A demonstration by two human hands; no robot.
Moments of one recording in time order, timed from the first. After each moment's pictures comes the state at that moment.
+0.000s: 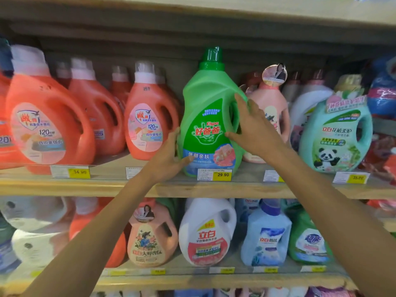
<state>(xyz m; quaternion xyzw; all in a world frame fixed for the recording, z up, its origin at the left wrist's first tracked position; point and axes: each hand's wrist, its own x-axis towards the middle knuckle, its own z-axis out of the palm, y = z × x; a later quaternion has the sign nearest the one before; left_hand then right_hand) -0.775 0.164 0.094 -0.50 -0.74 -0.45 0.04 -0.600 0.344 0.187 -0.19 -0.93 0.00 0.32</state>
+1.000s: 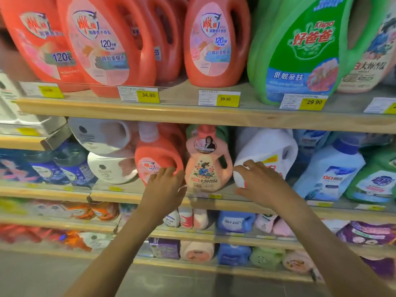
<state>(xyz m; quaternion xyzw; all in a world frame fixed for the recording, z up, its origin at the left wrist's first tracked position) -0.757 -0.042 -0.101 -0.39 -0.92 -0.04 0.08 -0.619 0.176 -0.049 -0.14 -0.99 -0.03 -0.05</state>
